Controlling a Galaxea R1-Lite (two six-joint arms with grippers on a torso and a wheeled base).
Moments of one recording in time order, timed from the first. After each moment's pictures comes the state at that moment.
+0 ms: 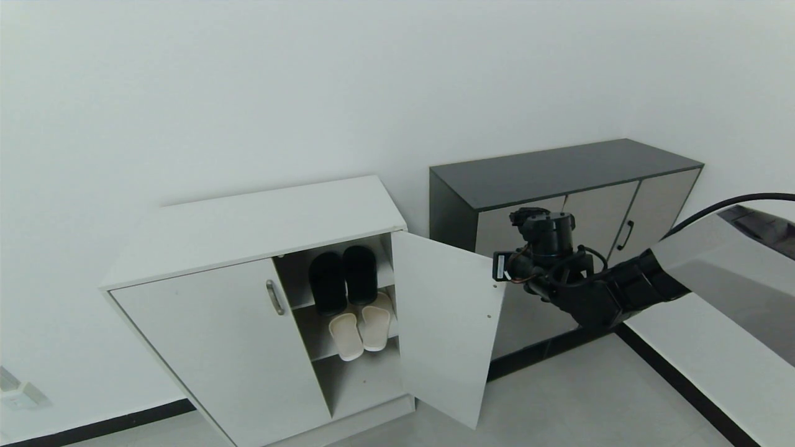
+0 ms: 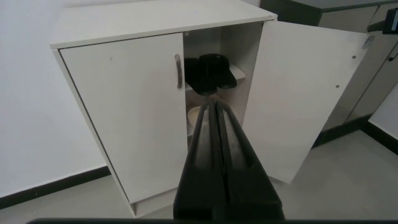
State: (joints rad) left arm 0.00 0.00 0.00 0.00 0.01 0.00; right arm 0.47 2.23 -1.30 -0.62 -0.27 0.20
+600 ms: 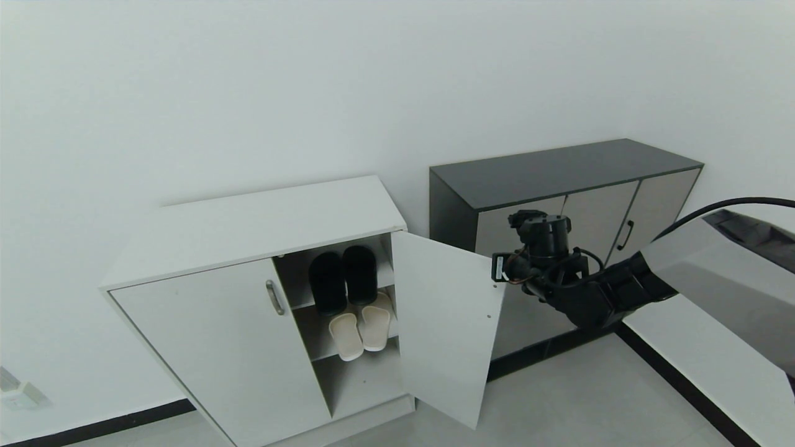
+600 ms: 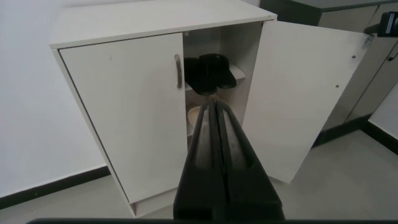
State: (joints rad) left arm 0.00 0.00 0.00 0.00 0.01 0.00; right arm 0.46 2.27 -1.33 -0.62 -0.27 0.20
